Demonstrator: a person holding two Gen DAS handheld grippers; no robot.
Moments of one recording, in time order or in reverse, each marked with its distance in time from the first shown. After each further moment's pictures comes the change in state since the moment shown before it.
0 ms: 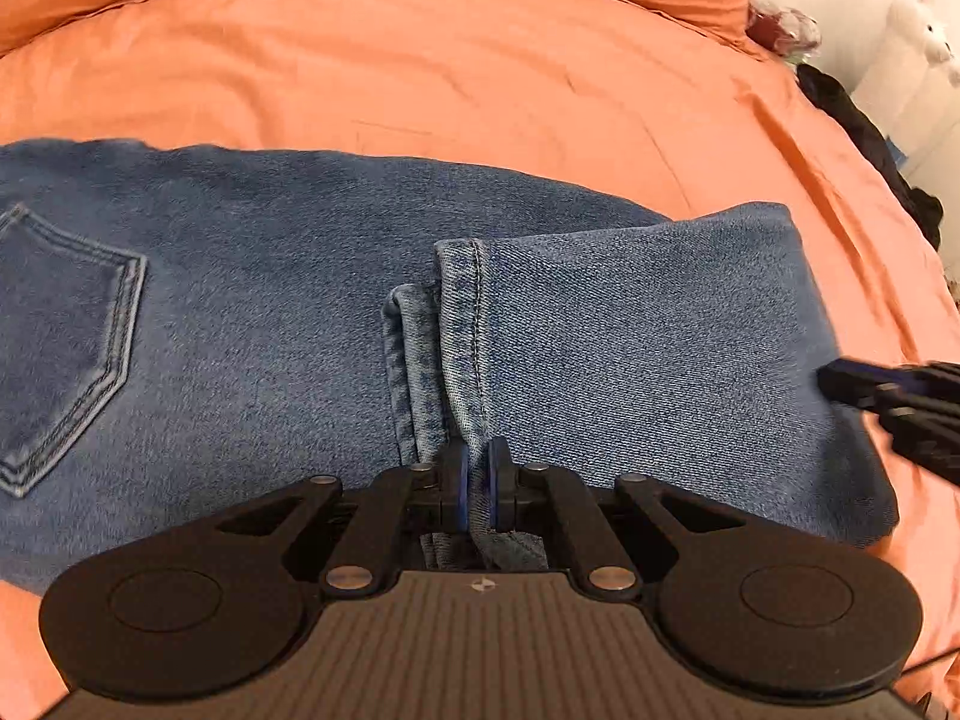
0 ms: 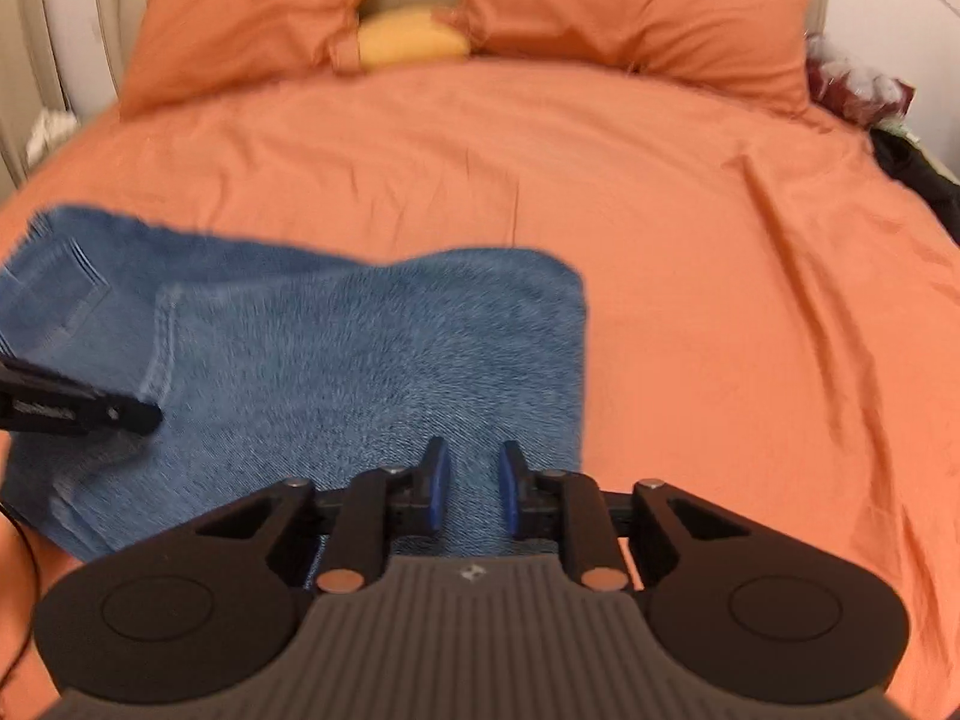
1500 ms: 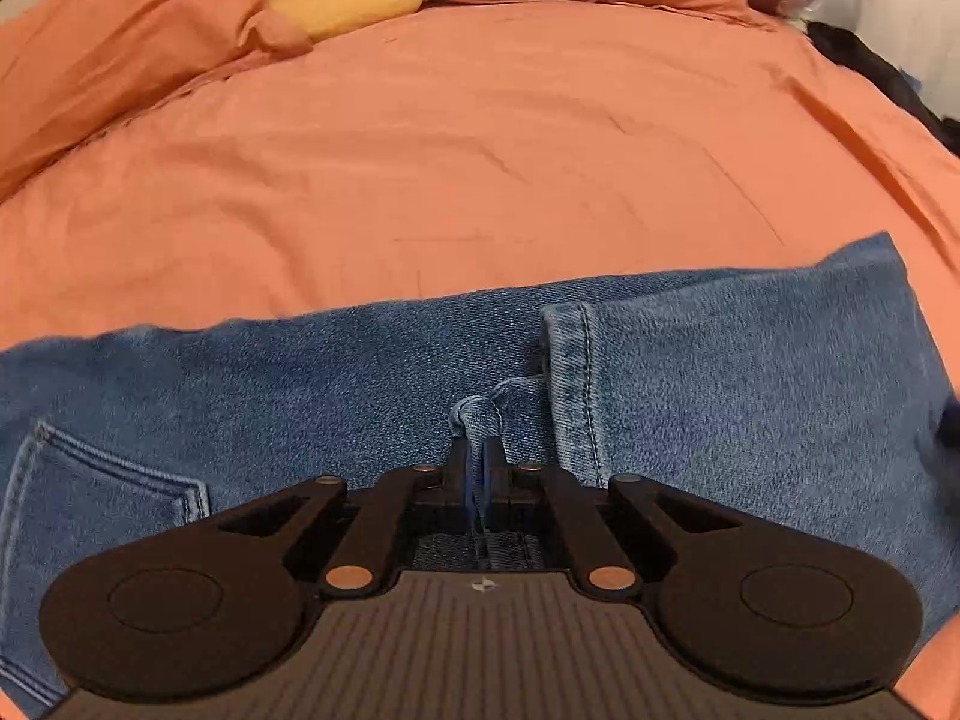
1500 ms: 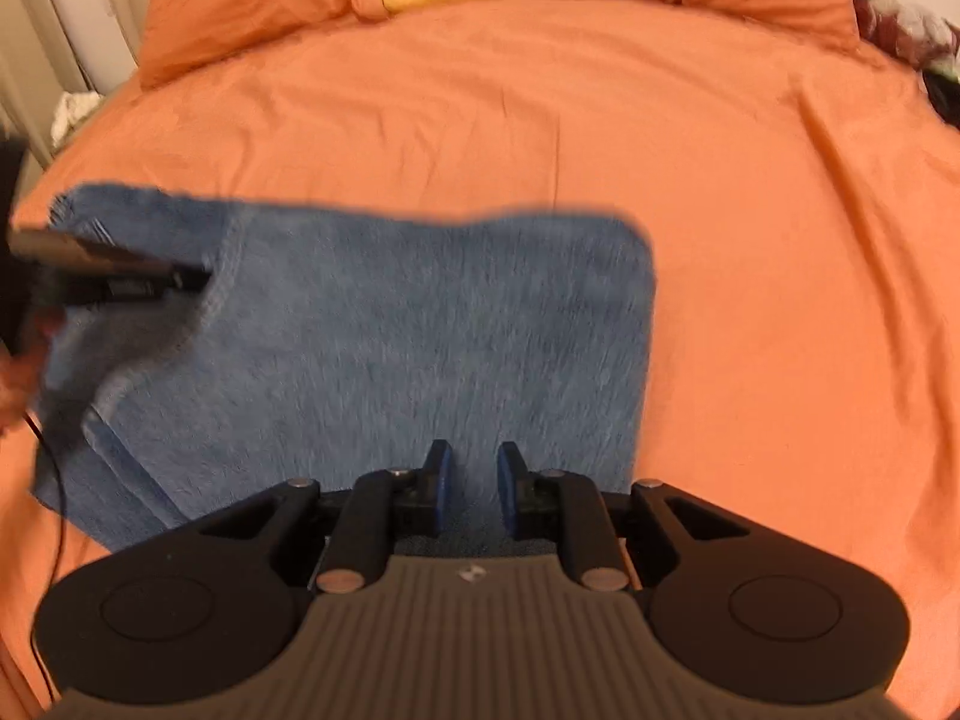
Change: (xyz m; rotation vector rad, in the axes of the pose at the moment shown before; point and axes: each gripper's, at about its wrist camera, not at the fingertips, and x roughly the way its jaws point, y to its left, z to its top) left arm 0.033 0.012 0.049 0.223 -0.063 0.166; right arm -0.006 -0.022 0.024 0.023 0.038 0.111
